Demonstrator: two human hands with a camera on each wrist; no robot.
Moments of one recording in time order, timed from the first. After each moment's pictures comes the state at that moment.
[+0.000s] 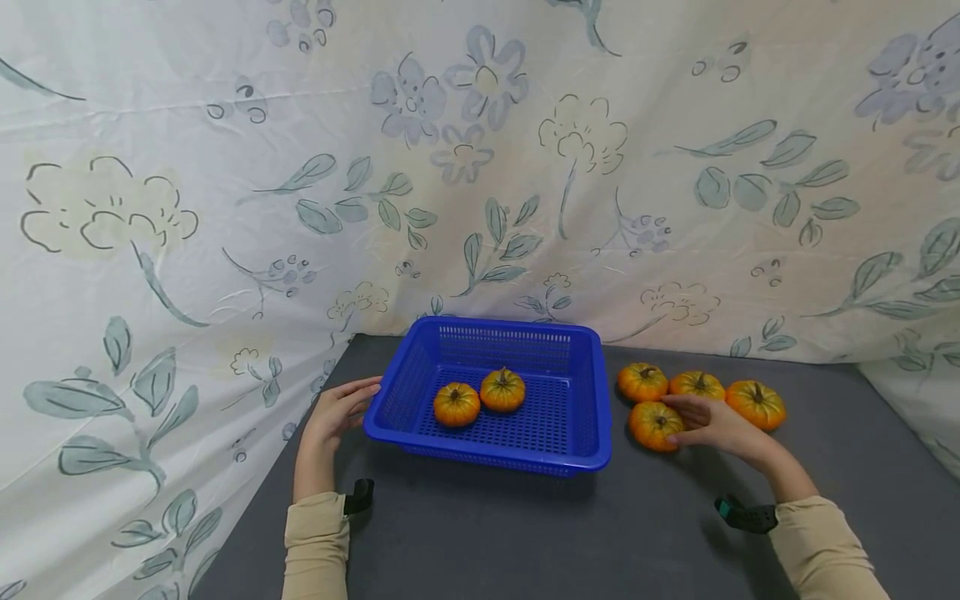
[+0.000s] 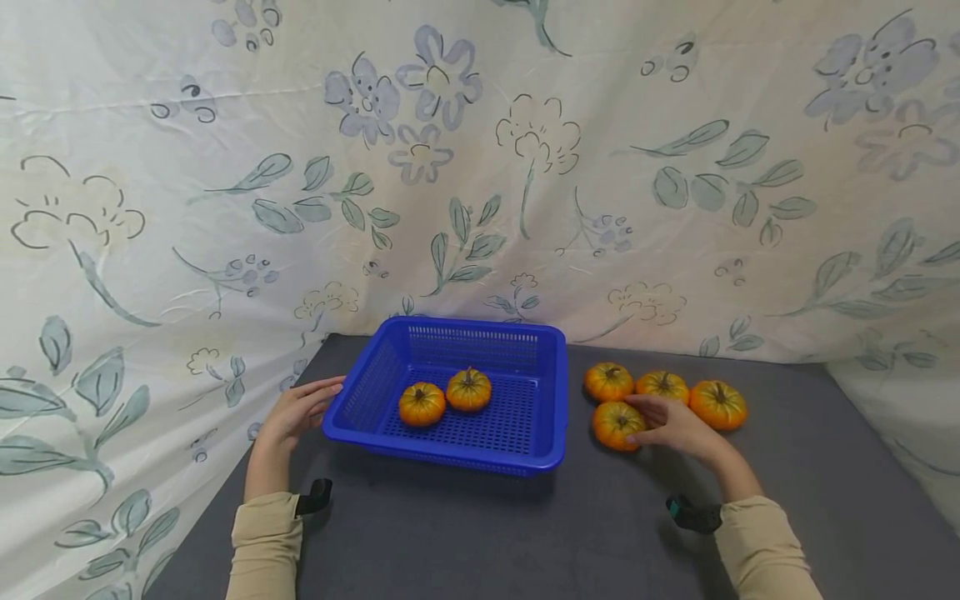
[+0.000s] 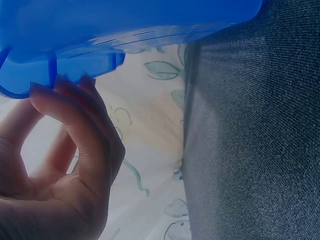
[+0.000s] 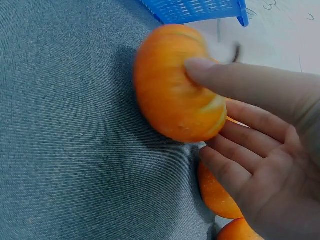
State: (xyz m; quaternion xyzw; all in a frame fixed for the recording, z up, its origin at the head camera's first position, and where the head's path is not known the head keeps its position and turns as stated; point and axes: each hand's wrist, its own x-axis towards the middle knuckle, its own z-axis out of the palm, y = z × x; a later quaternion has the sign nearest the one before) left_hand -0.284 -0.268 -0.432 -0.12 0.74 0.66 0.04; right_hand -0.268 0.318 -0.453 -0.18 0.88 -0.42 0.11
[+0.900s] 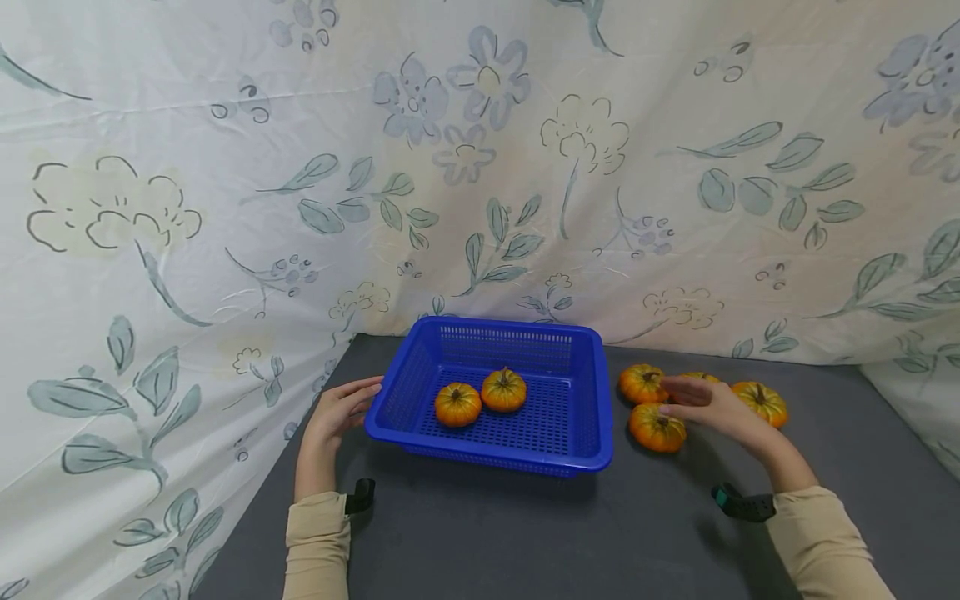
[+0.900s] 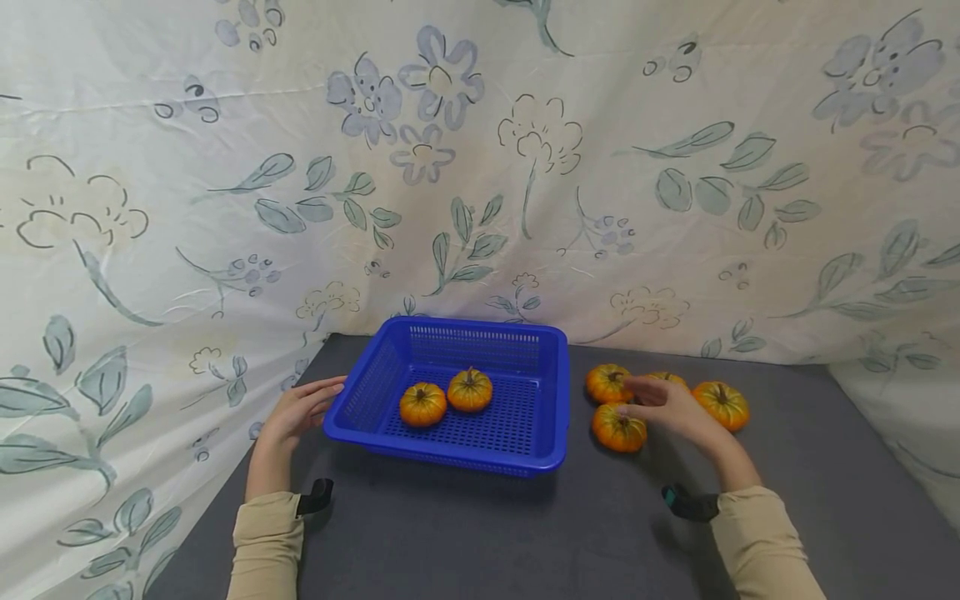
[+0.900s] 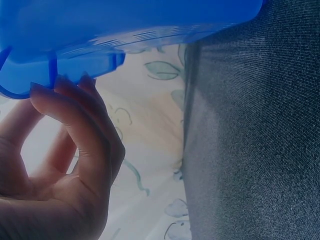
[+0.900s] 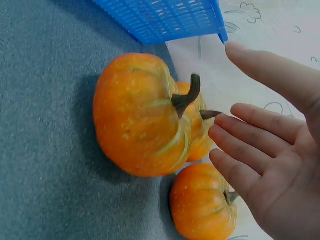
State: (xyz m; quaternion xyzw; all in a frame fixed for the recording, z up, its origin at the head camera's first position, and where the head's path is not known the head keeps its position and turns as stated) left_hand -0.284 -0.267 -0.431 -0.13 0.74 0.65 0.03; right_hand -0.270 0.305 -0.428 -0.13 0.89 -0.42 0.07
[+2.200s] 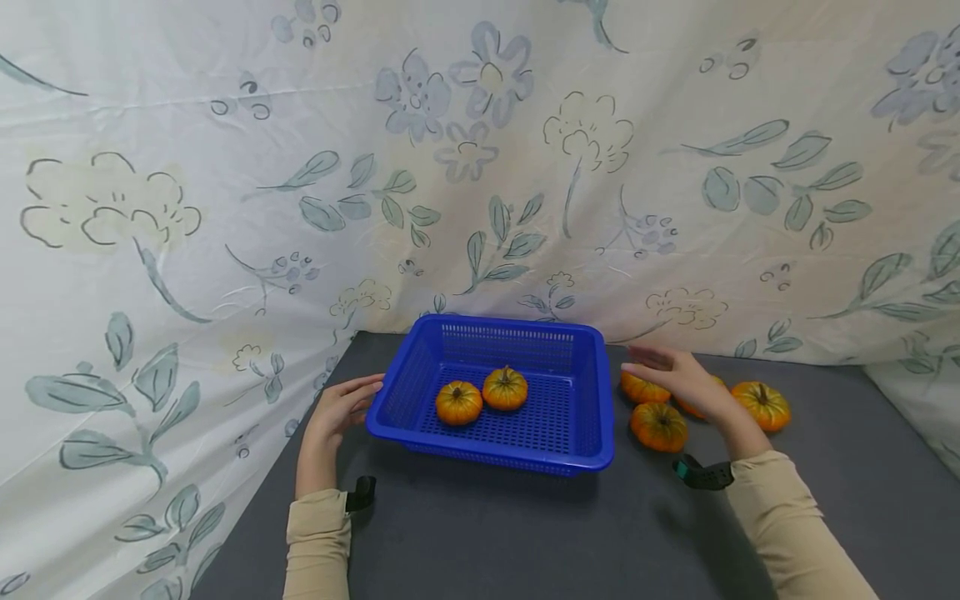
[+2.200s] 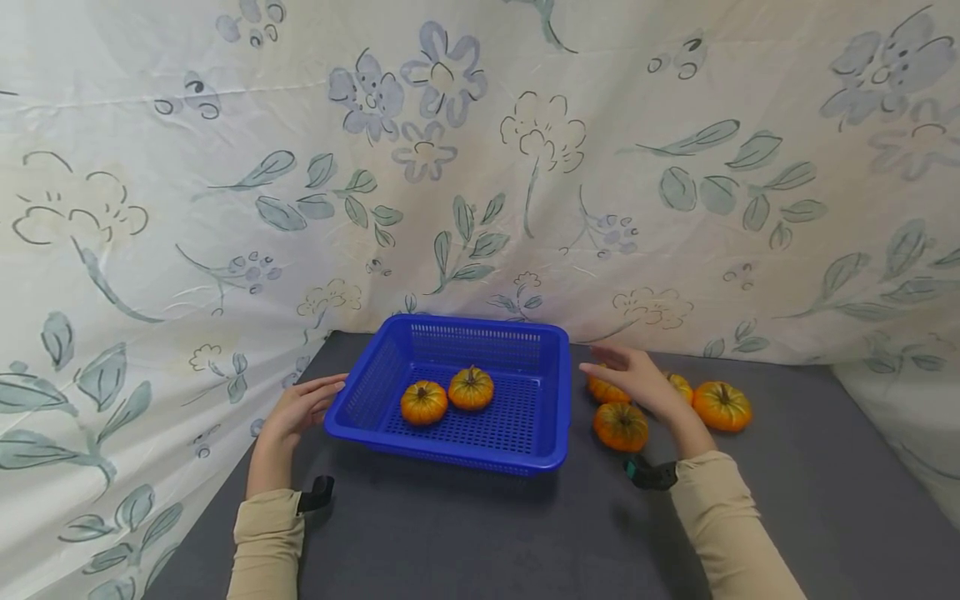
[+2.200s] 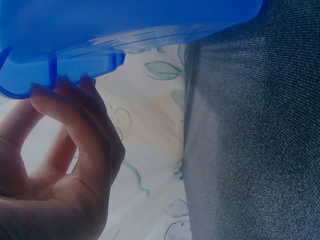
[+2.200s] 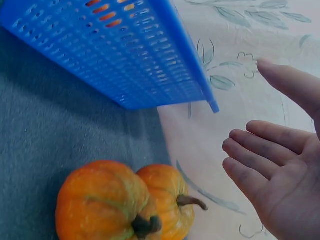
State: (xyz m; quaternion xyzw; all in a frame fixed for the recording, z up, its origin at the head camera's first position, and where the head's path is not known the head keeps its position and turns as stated) left_hand -0.279 -0.264 -0.421 -0.12 0.74 0.66 0.05; right_hand -0.293 0.250 -0.390 -0.13 0.89 -0.44 0.06
